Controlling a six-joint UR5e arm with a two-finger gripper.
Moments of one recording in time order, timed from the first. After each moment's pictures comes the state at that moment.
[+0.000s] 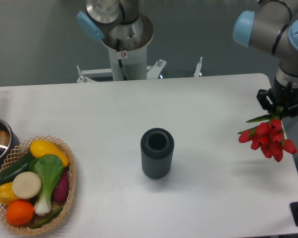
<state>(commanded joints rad) 2.91 -2.00 -1.39 -1.14 1.54 1.38</state>
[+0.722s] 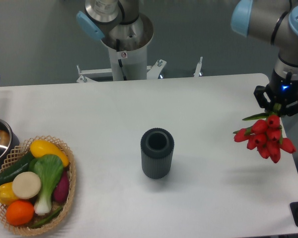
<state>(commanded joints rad) 2.87 -1.92 -1.40 -1.17 1.30 1.30</state>
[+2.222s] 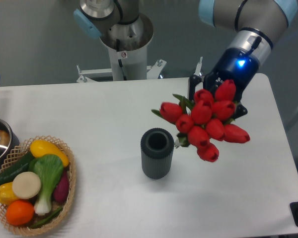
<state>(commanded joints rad) 2.81 -1.79 -1.55 -1.03 0.29 0.99</state>
